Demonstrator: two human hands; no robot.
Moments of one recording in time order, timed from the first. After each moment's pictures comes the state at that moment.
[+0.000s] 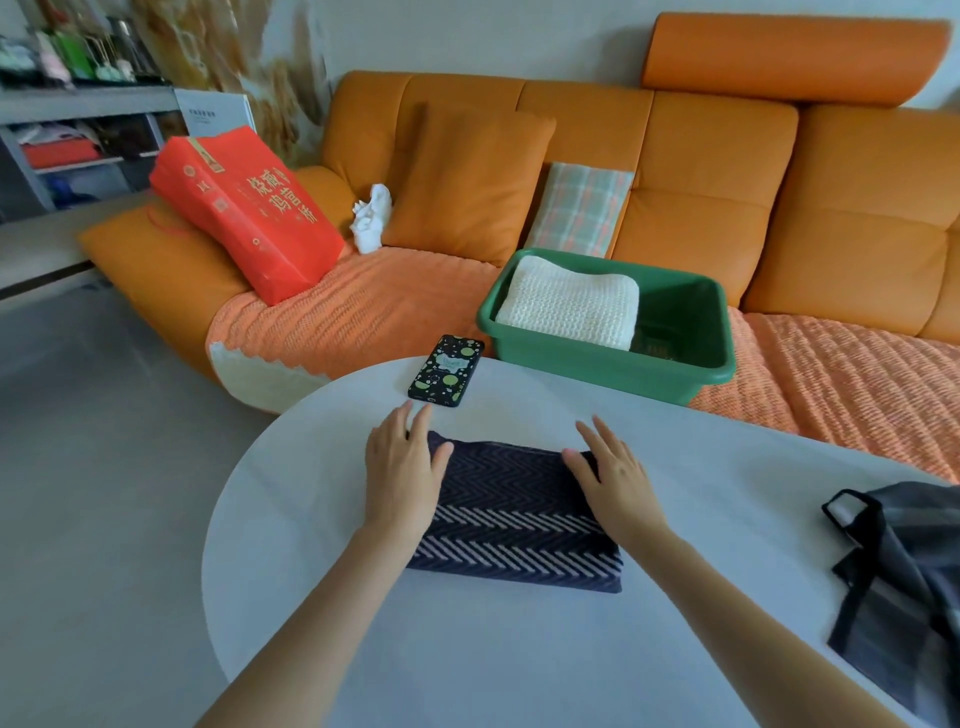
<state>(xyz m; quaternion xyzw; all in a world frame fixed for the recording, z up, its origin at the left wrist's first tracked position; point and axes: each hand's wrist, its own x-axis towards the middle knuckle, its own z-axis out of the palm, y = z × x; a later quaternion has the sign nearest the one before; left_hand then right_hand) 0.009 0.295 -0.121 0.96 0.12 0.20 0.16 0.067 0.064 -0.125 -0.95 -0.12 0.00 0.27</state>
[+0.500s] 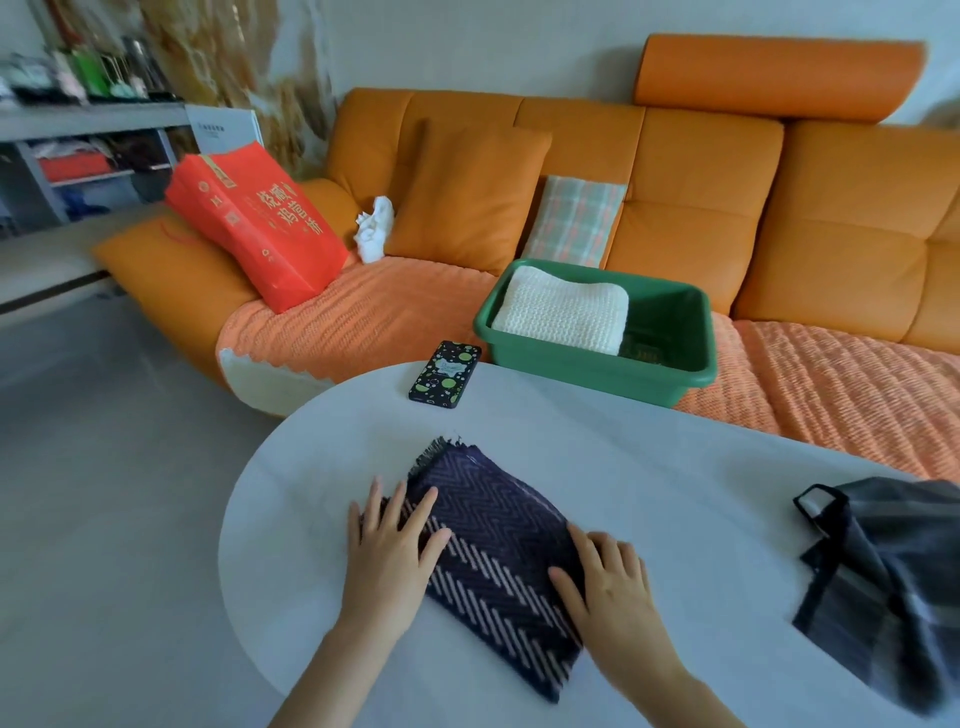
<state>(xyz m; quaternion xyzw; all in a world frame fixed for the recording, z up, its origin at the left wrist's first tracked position) -0.077 0.284 -0.144 0.99 0.10 0.05 0.12 -0.050 0.045 -0.156 -0.97 -0.18 -0.07 0.16</state>
